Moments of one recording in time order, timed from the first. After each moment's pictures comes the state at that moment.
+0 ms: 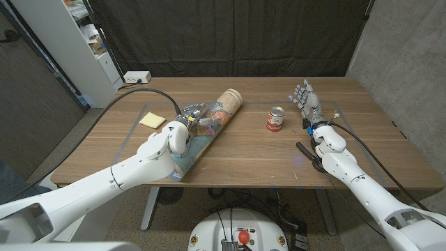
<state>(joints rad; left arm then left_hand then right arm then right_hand) 0.75 0.86 0.82 -2.17 0.48 0.91 -0.04 0.48 -0.07 0.26 -0.08 0.20 0.00 0.12 0.19 0.18 -0.03 0.20 0.22 0.21 -0.07 0.22 0.19 0.18 -0.11 0.20 0.20 0.18 -0.84 -0.45 -0.32 -1.25 0.71 0.37 0.01 0.25 -0.05 0.21 -0.01 0.30 0.14 0.08 0.20 0.18 0.11 0.10 0.19 0.18 0.07 0.04 0.21 0.24 0.33 0.00 0.20 0.17</state>
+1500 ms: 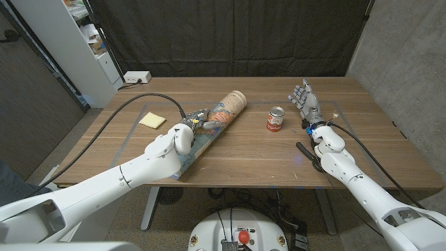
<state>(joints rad) 0.73 0.81 0.85 -2.10 0.41 0.90 -0.02 0.47 -0.06 0.25 -0.08 0.20 0.00 0.12 0.19 0.18 -0.04 0.20 0.22 0.21 -0.06 0.21 0.19 0.18 -0.09 0.21 0.20 0.18 -0.83 -0.44 -0.32 -1.22 0.71 0.38 0.03 0.25 -0.05 0.20 -0.02 0.30 0.15 0.07 0.20 0.18 0.12 0.09 0.19 0.18 0.08 0.04 0.21 0.24 0.33 0.00 0.20 0.17</state>
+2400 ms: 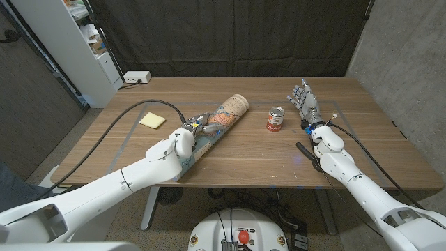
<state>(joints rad) 0.76 0.79 0.83 -2.08 0.33 0.89 0.05 0.50 -0.04 0.26 -0.10 0.19 0.01 0.12 0.19 0.18 -0.01 0.21 0.24 0.21 -0.01 0.21 0.20 0.18 -0.02 0.21 0.23 0.19 -0.83 -0.44 -0.32 -1.22 0.72 0.38 0.03 0.25 -0.05 0.20 -0.02 0.30 0.15 0.07 0.20 0.18 0.12 0.09 0.19 0.18 0.09 0.04 0.21 0.23 0.32 0.01 0.20 0.17</state>
